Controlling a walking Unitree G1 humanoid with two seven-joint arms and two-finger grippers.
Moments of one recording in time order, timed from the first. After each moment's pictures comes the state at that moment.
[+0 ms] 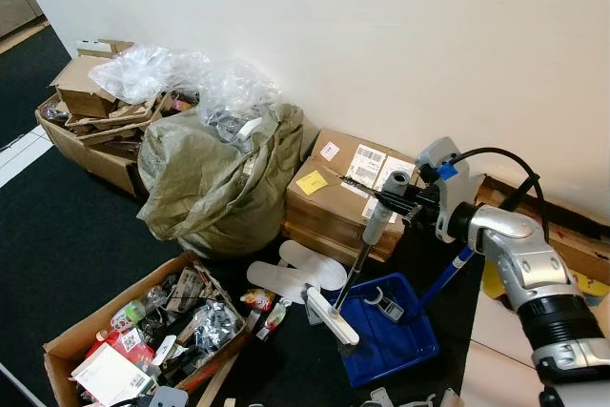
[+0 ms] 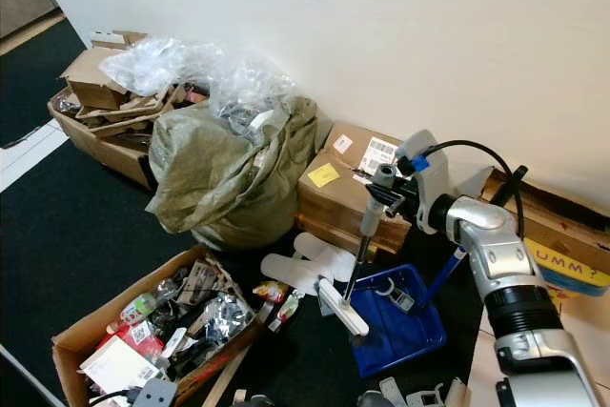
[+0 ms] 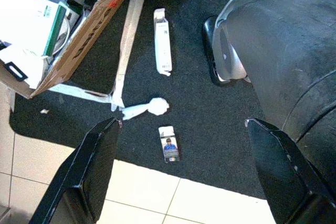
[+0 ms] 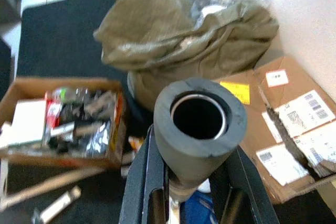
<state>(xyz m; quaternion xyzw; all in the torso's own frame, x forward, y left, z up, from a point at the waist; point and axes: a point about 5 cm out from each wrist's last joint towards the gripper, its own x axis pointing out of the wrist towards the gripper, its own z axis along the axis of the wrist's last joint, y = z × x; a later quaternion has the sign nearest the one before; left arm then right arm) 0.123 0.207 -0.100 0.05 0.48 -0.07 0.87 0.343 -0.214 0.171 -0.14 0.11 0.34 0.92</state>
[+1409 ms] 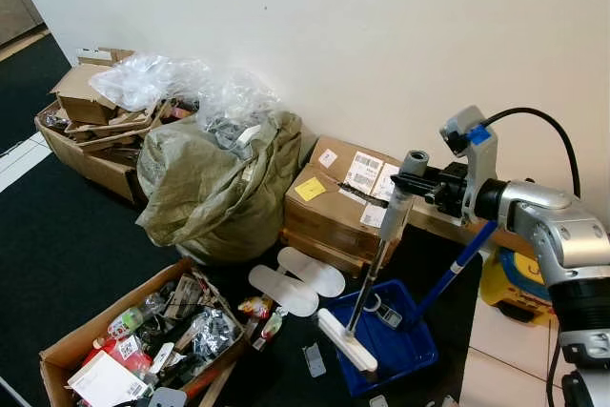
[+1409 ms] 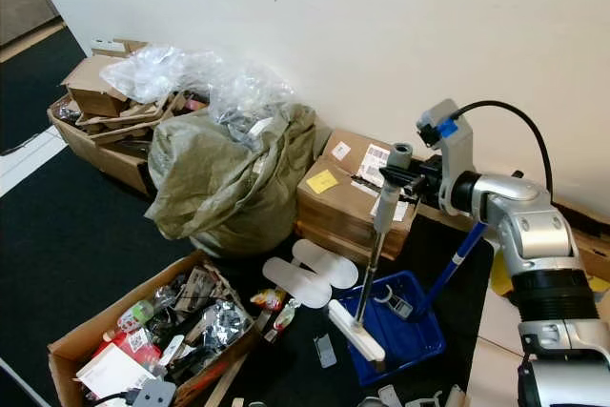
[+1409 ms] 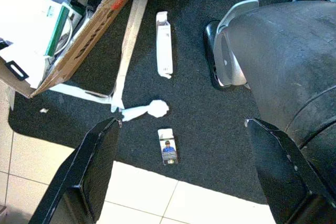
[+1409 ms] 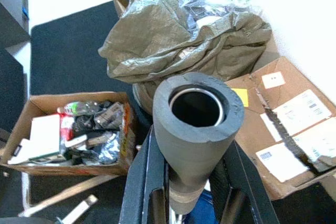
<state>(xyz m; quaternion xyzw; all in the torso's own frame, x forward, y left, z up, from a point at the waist) 0.126 0.207 -0.100 0.04 0.49 -0.07 0.87 0.341 -0.221 0.215 -0.08 0.11 0.33 0.93</state>
